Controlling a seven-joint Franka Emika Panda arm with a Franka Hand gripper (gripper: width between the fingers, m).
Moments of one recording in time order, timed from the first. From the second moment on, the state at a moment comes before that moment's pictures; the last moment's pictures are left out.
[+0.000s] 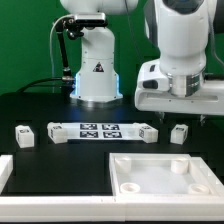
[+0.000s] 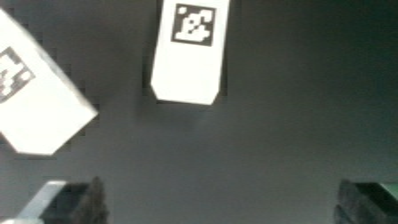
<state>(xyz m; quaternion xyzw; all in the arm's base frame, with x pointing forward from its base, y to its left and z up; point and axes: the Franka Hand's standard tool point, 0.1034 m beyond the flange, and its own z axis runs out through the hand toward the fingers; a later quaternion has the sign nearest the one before) 0.453 0.151 0.059 -0.95 0.19 0.24 0.09</state>
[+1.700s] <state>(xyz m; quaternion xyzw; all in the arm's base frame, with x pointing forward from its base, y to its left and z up) 0.399 0.170 0.005 -0.87 0.26 0.38 0.14</state>
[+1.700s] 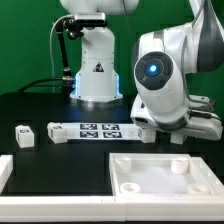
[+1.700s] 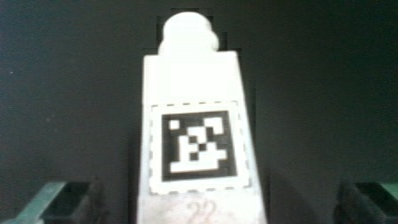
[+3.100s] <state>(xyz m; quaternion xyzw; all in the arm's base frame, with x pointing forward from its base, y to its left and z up) 0.445 0.137 0.068 -0.92 0.18 0.32 0.12</state>
